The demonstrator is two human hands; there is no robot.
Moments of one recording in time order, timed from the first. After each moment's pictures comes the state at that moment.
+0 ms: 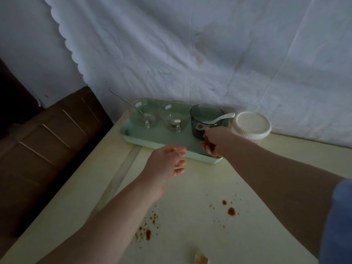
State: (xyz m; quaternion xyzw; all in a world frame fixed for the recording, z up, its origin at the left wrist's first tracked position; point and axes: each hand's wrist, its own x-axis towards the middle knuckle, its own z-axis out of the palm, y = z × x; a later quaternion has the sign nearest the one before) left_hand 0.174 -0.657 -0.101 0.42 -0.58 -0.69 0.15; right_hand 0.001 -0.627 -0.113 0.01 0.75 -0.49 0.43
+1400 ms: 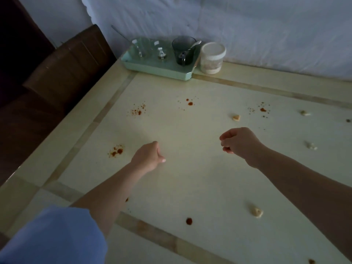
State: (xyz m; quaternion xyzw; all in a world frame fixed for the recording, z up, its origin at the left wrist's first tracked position) left_hand 0.339 -0.423 -0.155 0.45 -0.85 -0.26 -0.10; right_hand 0.145 -0.260 -0.093 -0.14 0.84 -0.38 0.37
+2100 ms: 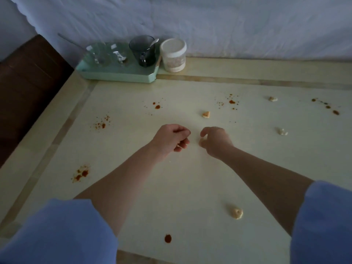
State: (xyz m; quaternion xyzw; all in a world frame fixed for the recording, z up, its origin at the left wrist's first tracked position) left_hand 0.203 -0.372 -0.128 0.35 -0.70 -0.63 -0.01; right_hand 0.100 -0.262 -0.152 -0.19 0.92 -0.22 0.26
